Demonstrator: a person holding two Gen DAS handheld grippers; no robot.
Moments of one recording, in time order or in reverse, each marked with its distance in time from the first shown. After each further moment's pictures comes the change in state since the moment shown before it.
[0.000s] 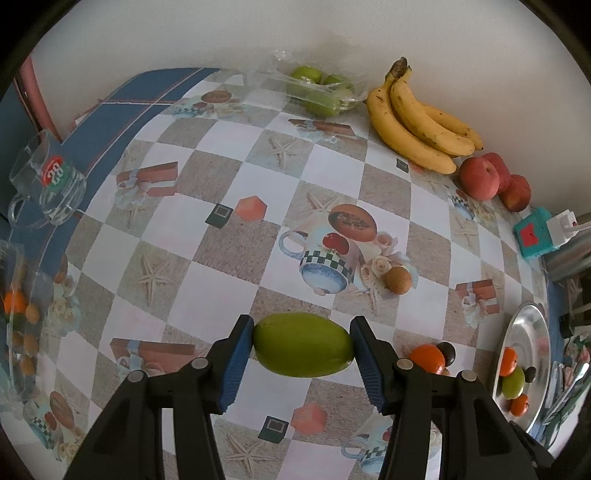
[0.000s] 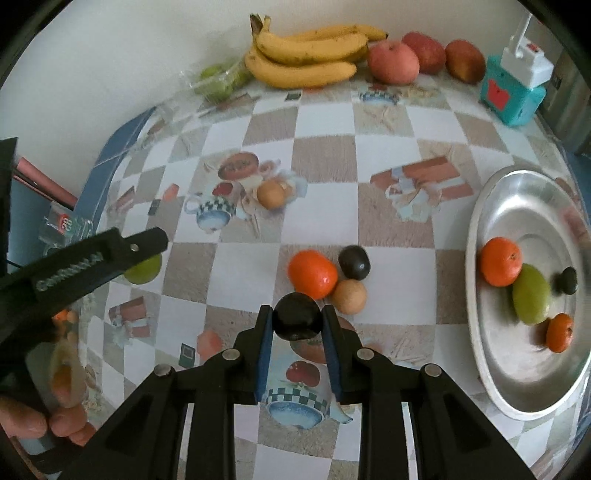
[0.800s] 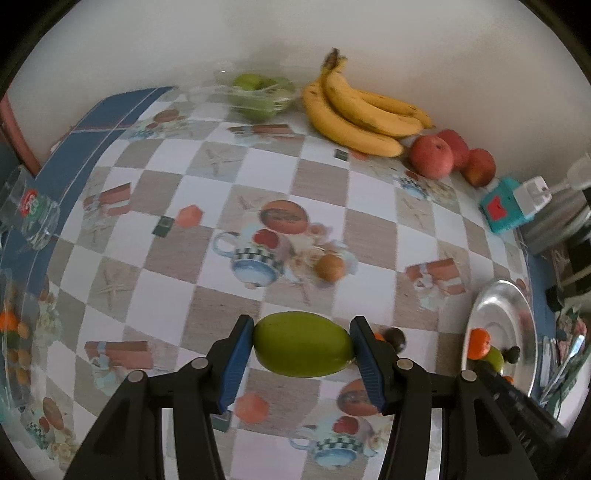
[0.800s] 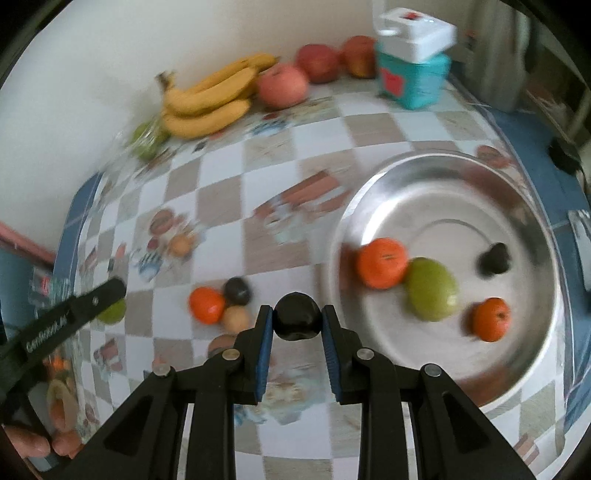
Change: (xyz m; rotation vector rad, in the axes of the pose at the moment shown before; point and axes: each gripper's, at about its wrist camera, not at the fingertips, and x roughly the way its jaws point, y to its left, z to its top) left arm -0.011 -0.061 -0.012 0.112 -0.008 -0.044; right arm -0.037 -0.103 -0.001 0.241 -0.071 -0.063
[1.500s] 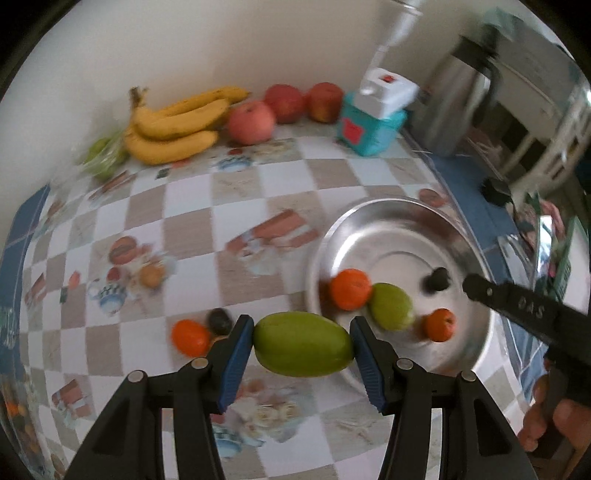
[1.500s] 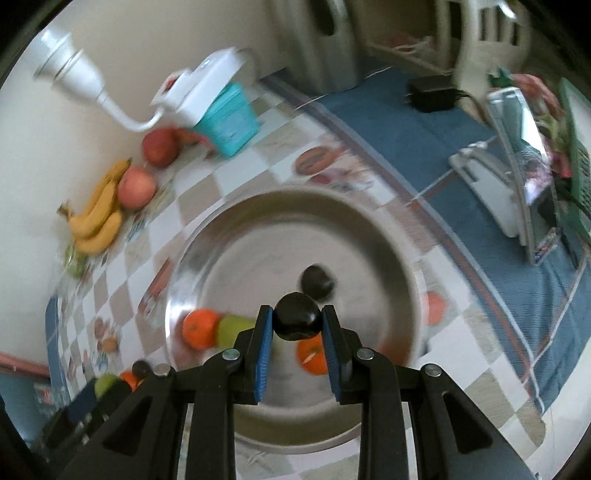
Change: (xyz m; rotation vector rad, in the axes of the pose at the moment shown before) left arm -0.008 -0.166 -0.052 0.420 -0.002 -0.105; right arm -0.043 -0.147 0.007 0.367 -0.139 -0.110
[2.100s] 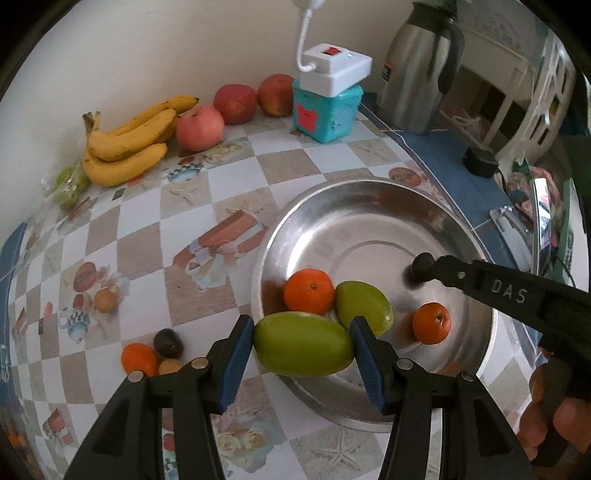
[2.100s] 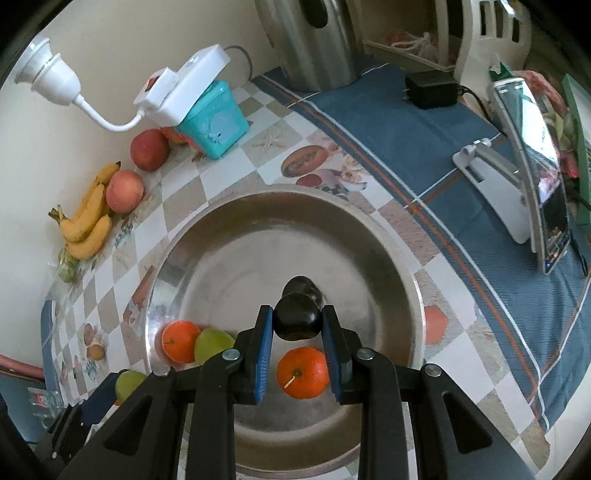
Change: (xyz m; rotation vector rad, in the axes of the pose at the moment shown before) left arm 0.037 -0.041 -0.006 0.117 -0.024 -0.014; right arm 0.028 0.000 -0.001 -0.031 0.014 0.025
